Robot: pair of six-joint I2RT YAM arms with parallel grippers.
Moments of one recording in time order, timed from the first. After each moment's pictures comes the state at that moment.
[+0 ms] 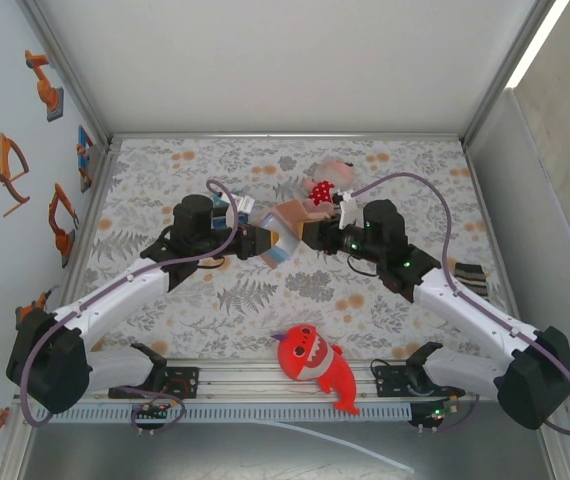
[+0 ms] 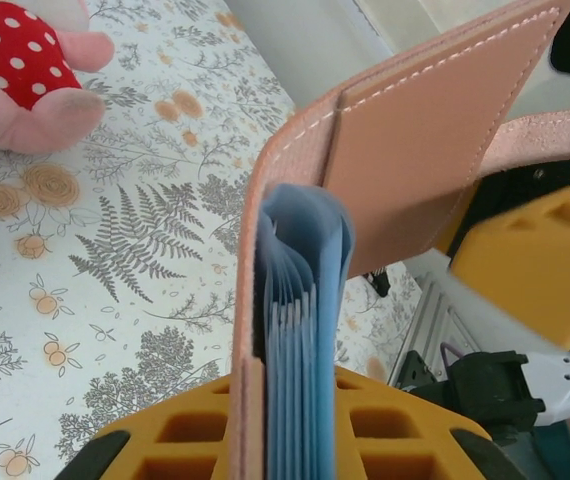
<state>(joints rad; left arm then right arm) -0.61 1.22 0.80 -0.01 0.65 -0.50 0.65 1.10 0.78 0.00 -0.37 0.42</state>
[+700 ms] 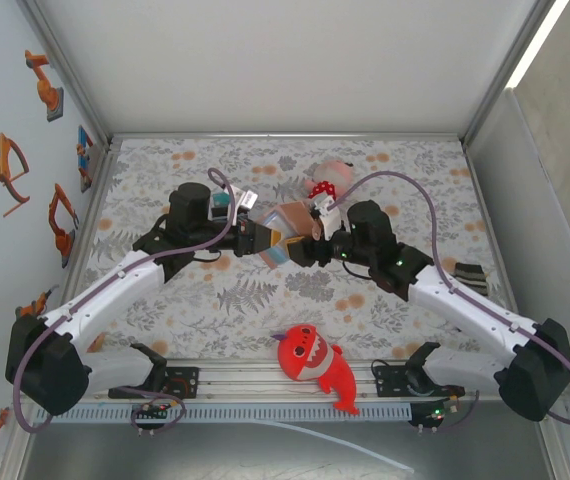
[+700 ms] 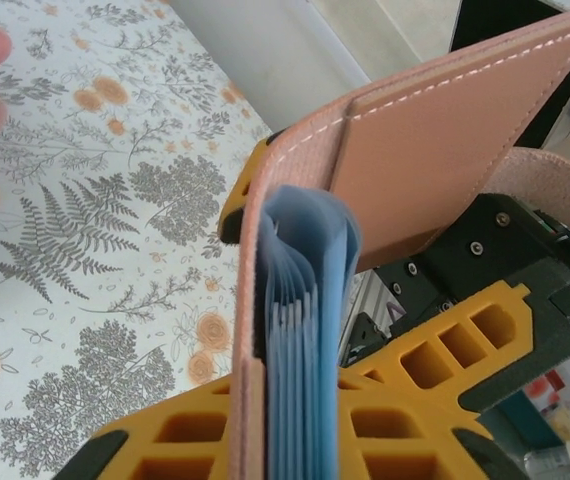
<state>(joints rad) -0.61 1.22 0.91 -0.15 0.80 -0.44 0.73 1.14 0.84 -0.09 -0.35 0.17</state>
